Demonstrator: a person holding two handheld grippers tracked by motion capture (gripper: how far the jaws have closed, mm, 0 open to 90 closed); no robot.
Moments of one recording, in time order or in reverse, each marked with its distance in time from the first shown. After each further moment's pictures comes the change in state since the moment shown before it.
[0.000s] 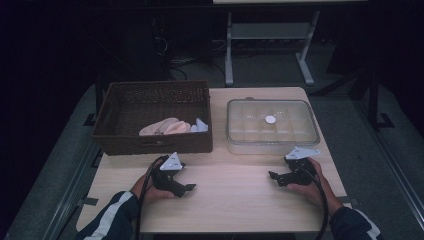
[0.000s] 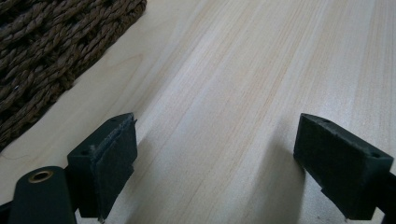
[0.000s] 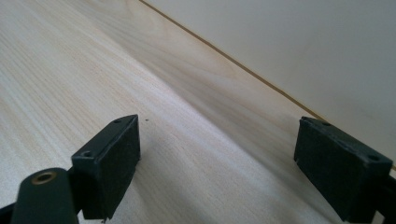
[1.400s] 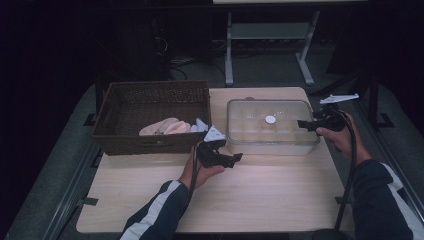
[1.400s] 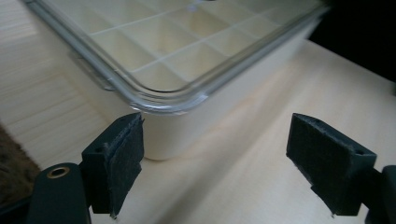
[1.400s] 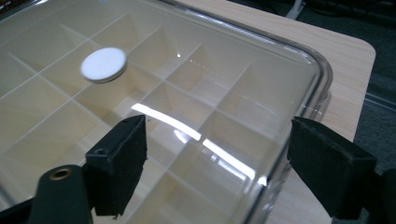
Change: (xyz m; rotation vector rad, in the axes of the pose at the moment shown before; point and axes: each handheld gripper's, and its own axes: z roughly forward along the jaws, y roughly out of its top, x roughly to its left) left arm -0.028 0.130 0.067 -0.215 0.082 -0.279; right arm -0.146 0.087 -0.042 -0.059 -0.080 0.135
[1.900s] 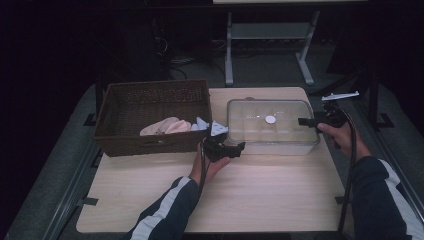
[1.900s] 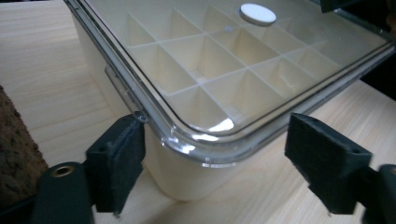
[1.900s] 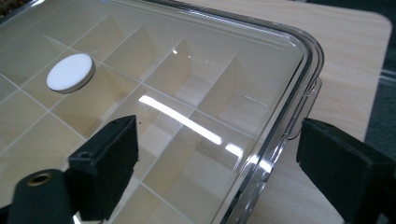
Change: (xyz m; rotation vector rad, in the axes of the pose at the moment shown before) left arm 0.004 0.005 0.027 -0.070 0.107 -0.094; right arm -0.027 -0.003 0.019 0.022 0.075 0.109
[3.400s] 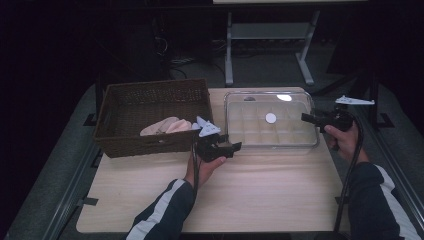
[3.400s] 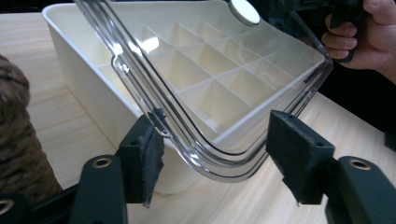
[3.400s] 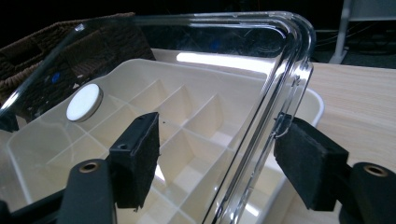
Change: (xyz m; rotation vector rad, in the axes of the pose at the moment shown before) left arm 0.006 0.000 -0.029 -0.039 -0.145 0.006; right arm -0.006 -0.020 -0.017 -0.281 0.168 0.007
